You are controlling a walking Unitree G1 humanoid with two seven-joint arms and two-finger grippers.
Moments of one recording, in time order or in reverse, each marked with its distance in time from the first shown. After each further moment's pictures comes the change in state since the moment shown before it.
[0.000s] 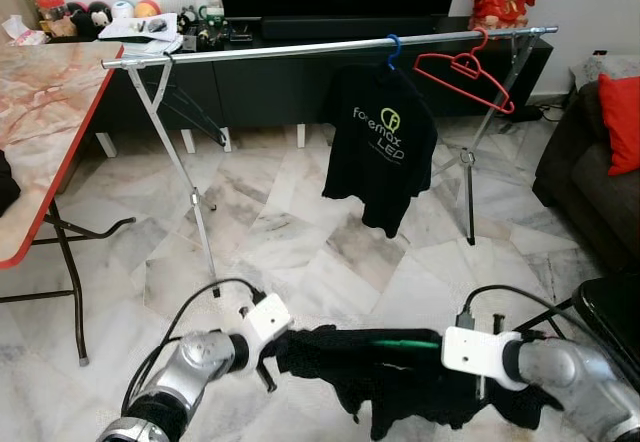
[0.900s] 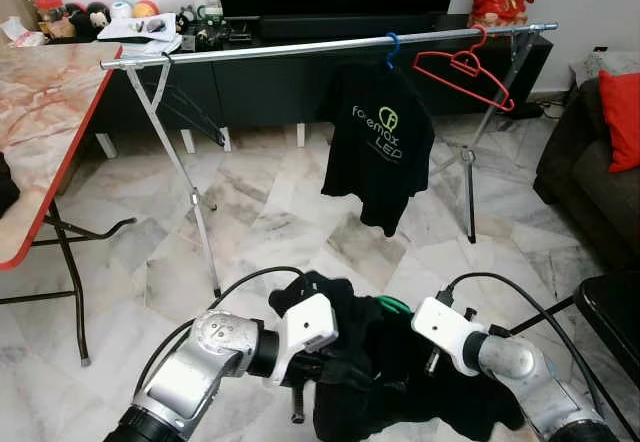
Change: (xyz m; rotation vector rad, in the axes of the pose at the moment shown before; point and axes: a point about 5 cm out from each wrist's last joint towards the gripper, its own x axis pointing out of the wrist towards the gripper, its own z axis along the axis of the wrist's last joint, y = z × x) left arm -0.021 -0.066 0.077 0.077 -0.185 -0.540; right arm 0.030 -0.007 0.031 0.329 -0.199 -0.155
